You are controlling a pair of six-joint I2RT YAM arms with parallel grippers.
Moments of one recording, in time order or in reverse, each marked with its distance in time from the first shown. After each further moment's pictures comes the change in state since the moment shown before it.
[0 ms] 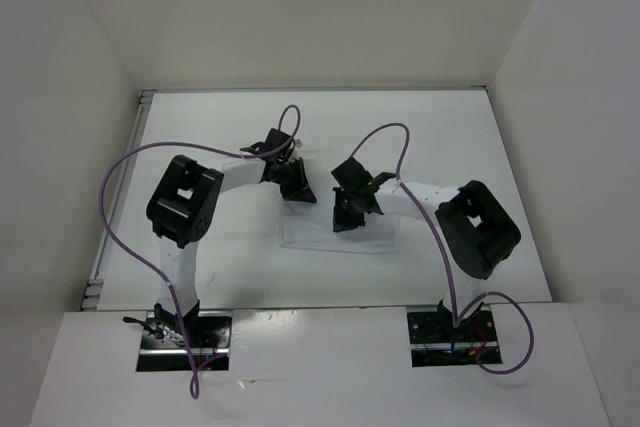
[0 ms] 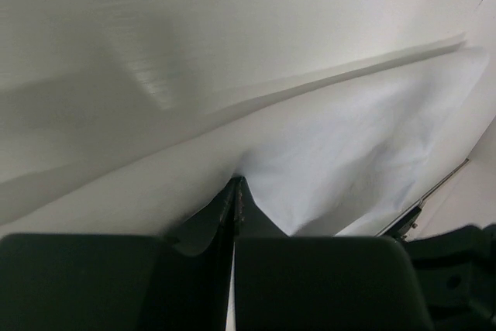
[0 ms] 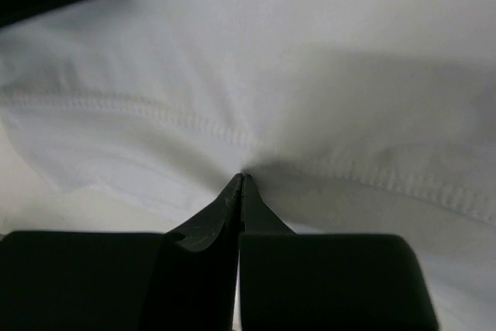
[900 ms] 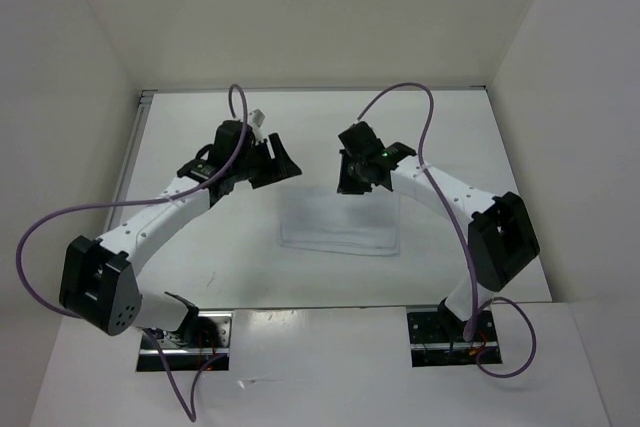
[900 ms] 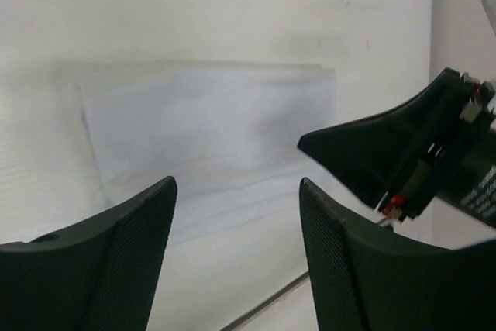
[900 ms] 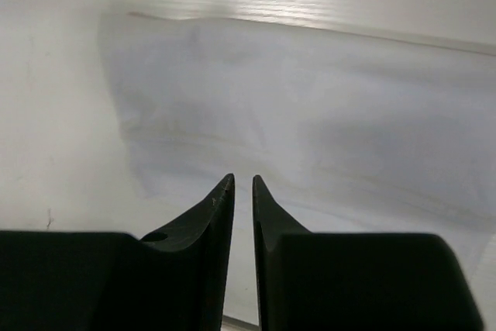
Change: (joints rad) left arm -0.004 -0.635 -0.212 -0.032 -0.208 0.010; right arm -0.020 -0.148 0.241 -0.213 0.152 -0.047
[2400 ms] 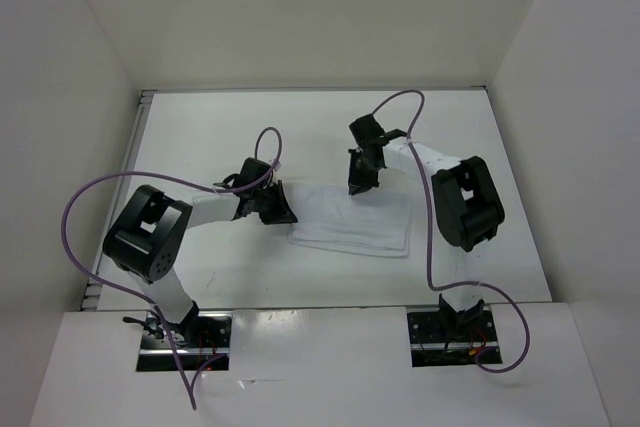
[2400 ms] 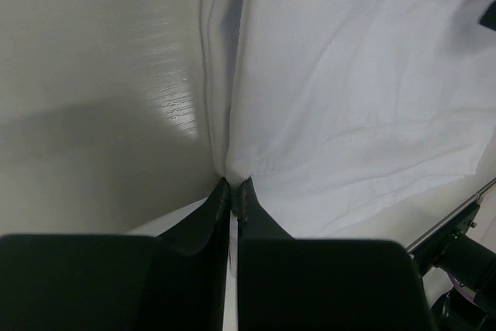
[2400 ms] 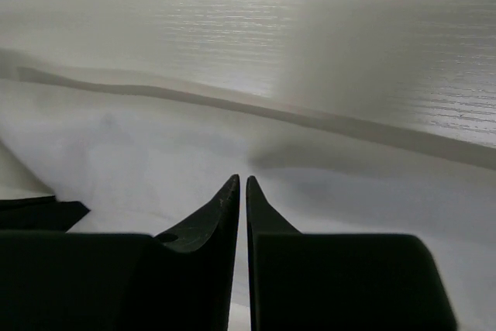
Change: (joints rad) left arm -0.003 0.296 -0.270 0.273 0.087 0.015; right arm -0.196 0.298 0.117 -0.019 -0.149 -0.125
